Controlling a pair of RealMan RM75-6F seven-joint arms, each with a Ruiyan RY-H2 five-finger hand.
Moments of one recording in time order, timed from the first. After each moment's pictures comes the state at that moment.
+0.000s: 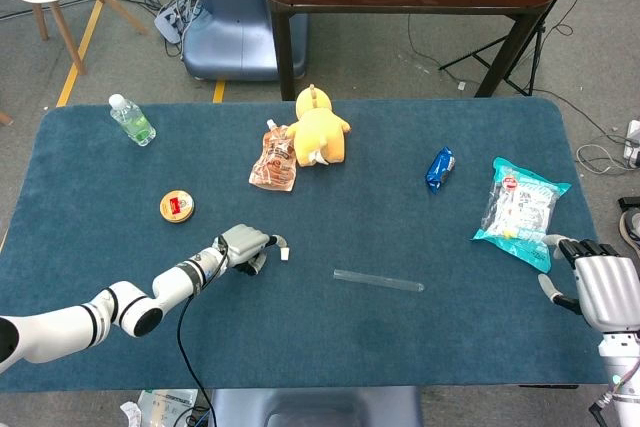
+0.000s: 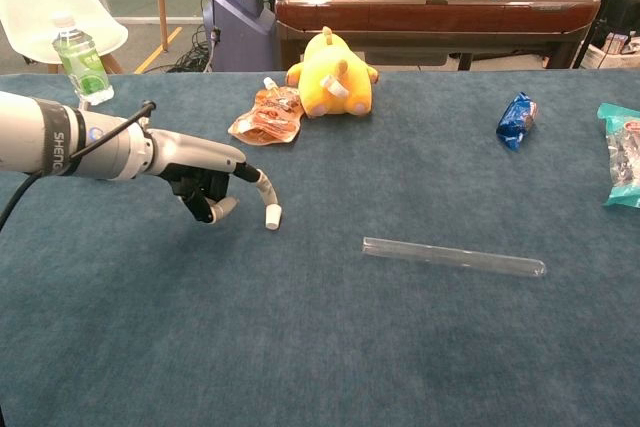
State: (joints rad) left arm -1.04 -1.47 -0.11 -1.31 1.20 0.38 -0.09; right arm 0.11 -1.04 0.09 -1.72 -1.46 1.48 -0.18
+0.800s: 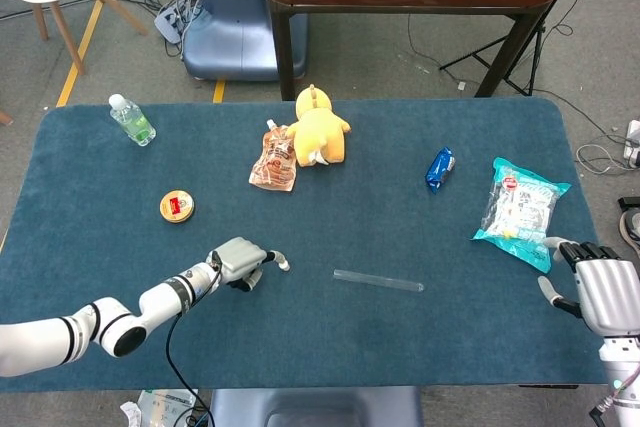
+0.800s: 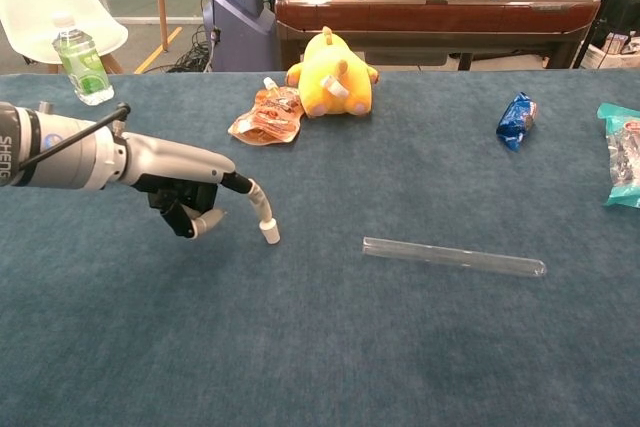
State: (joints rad) left arm -1.02 -1.37 -0.05 -1.49 1.19 0.48 0.01; right arm 0.09 -1.04 0.08 -1.72 -1.48 1.50 -0.17
